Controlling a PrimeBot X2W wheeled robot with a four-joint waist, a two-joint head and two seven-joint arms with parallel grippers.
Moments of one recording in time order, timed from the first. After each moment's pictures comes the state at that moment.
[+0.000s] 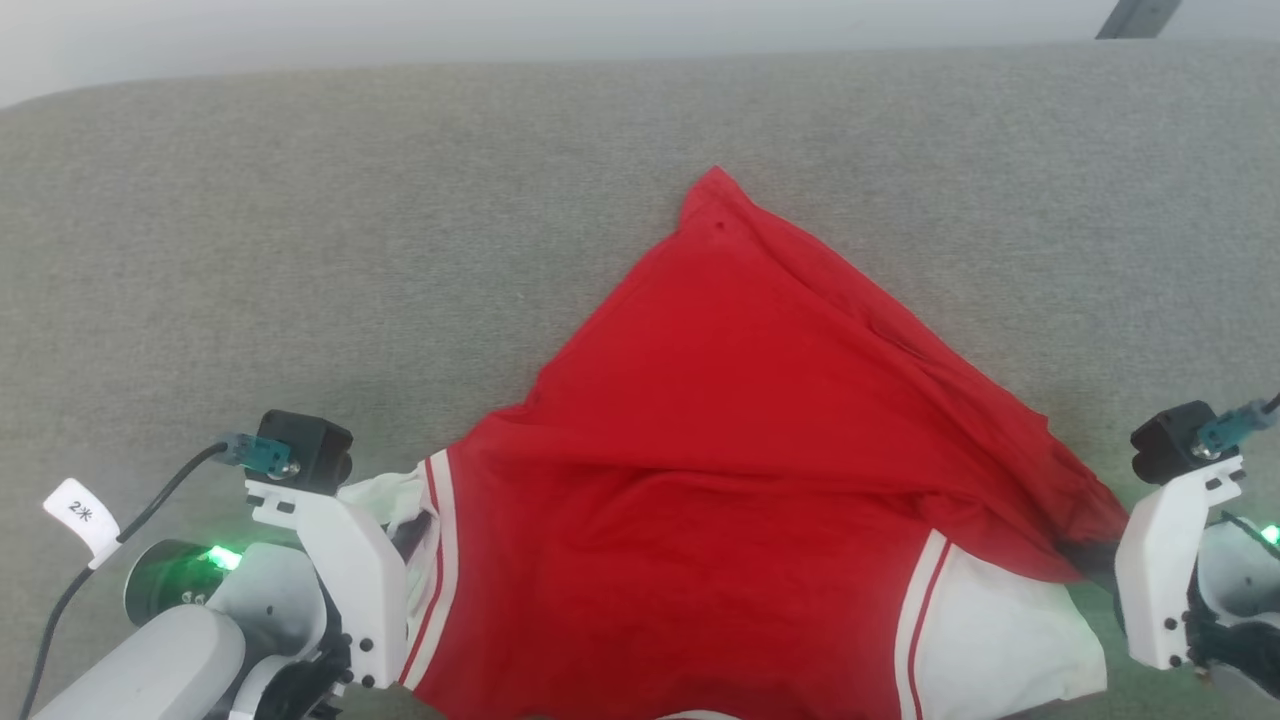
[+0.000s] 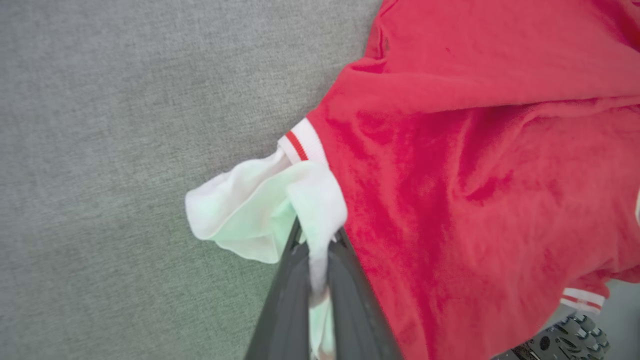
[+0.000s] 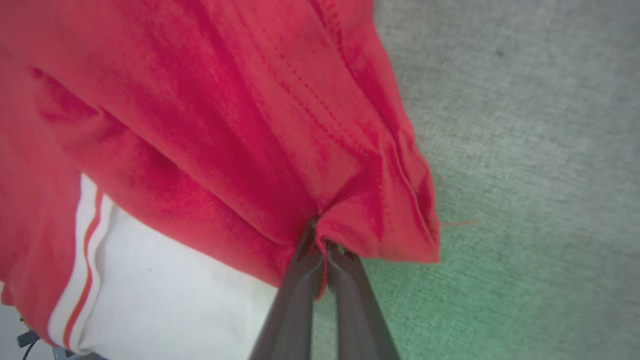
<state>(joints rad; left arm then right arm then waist) -0.33 0.74 -0.64 -0.13 -0.94 0.32 0.48 -0.26 -0.68 0.39 0.19 0.84 0.13 0.68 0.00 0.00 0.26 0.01</state>
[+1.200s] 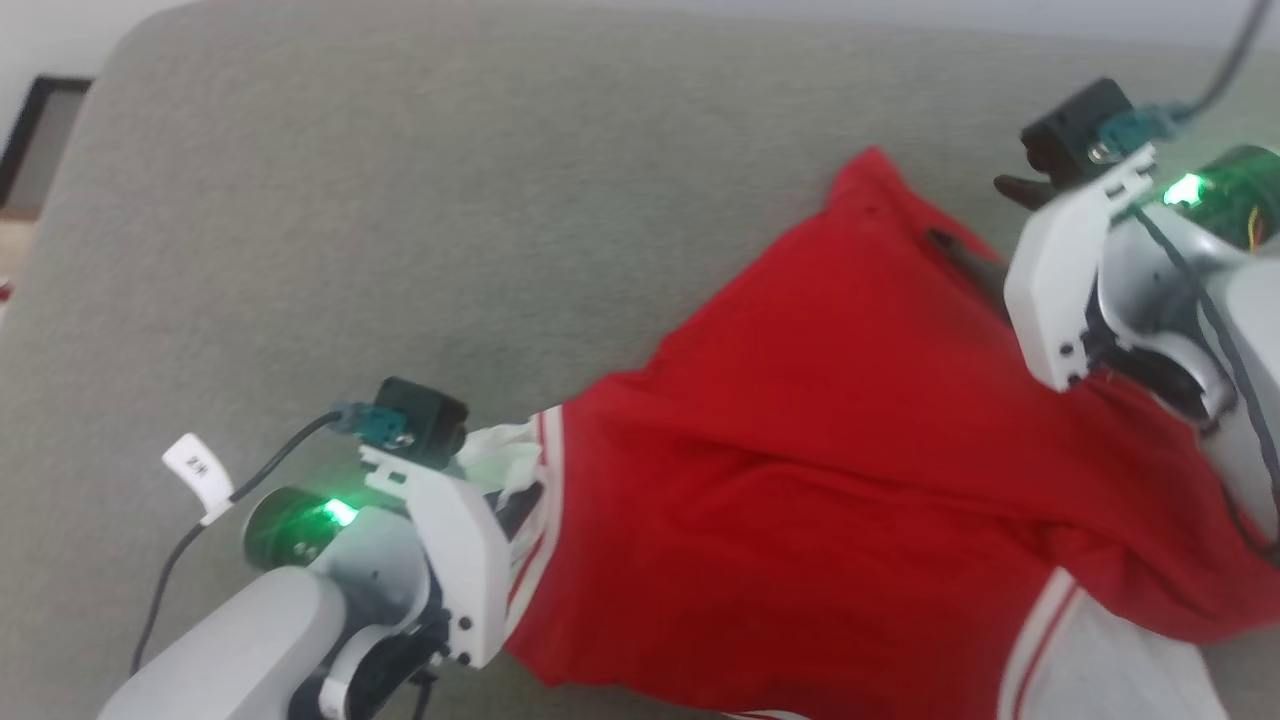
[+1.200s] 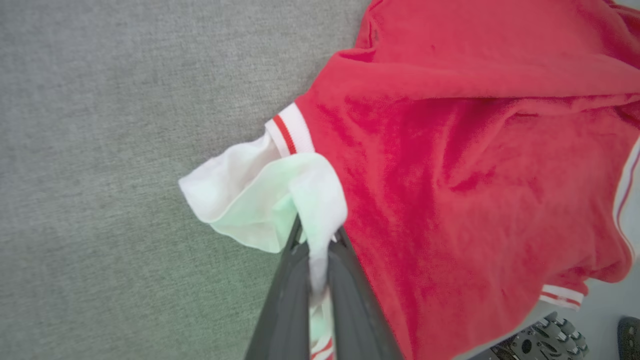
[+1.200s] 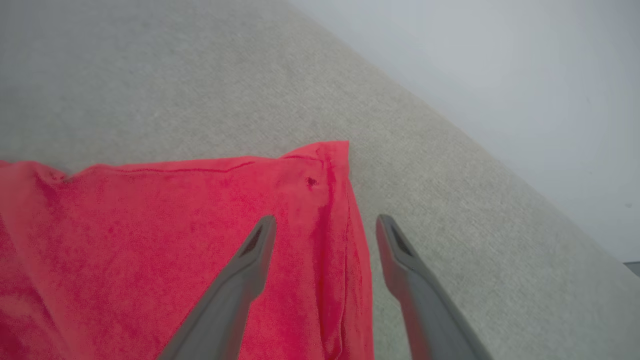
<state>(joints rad) -0.44 0.62 -0.73 -0.10 -0.91 0.25 0.48 -0.82 -0.57 0.61 0.25 0.62 0.13 0.53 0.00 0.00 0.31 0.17</state>
